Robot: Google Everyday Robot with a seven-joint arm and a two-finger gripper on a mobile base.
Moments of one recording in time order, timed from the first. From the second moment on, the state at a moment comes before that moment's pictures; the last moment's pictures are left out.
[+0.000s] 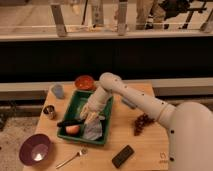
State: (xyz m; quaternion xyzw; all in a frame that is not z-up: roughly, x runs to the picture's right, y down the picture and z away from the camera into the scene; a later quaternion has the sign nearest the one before) arm -0.087 0.153 0.783 -0.38 -0.43 -0.15 0.81
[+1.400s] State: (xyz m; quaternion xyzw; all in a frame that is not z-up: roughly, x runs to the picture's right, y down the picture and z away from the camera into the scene) arm -0.157 0.096 0.849 -0.36 -0.40 -0.17 0.83
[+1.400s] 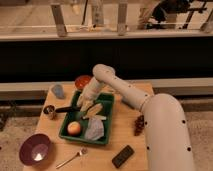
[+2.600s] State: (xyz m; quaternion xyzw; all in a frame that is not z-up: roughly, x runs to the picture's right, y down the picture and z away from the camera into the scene) arm -0.088 0.153 0.785 -0.36 -0.44 -0.17 0.81
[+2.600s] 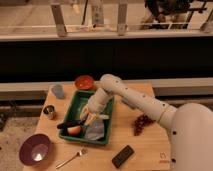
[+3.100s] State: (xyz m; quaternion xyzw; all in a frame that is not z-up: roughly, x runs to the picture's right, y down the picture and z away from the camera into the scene) arm -0.055 0.119 0.812 -0.34 -0.42 -0.13 0.83
